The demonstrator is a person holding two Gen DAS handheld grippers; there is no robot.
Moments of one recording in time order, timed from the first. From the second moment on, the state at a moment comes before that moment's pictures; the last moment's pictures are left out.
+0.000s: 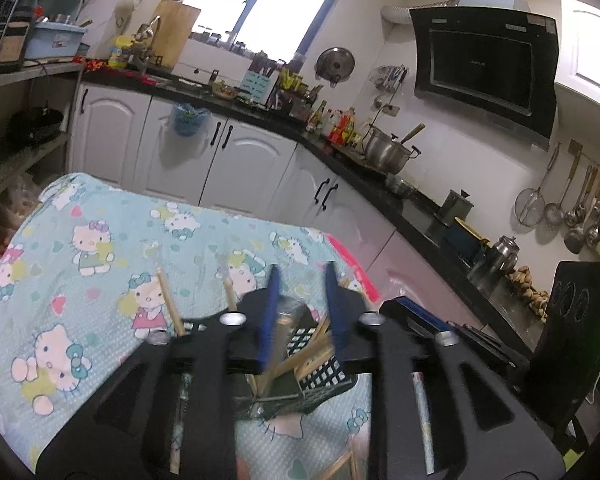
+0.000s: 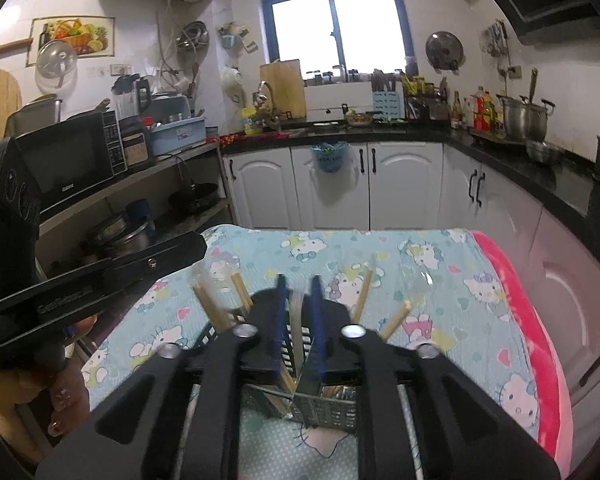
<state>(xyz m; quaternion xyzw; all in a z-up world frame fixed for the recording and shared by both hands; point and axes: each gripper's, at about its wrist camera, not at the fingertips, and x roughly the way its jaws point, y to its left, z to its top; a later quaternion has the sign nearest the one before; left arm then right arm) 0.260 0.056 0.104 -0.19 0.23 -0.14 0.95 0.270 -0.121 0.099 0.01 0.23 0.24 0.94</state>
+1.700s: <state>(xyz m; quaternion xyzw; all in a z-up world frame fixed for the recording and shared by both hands) 0.143 0.124 0.087 -0.25 0.24 -0.08 0.94 0.181 -0.154 0.108 0.01 0.22 0.23 0.95</state>
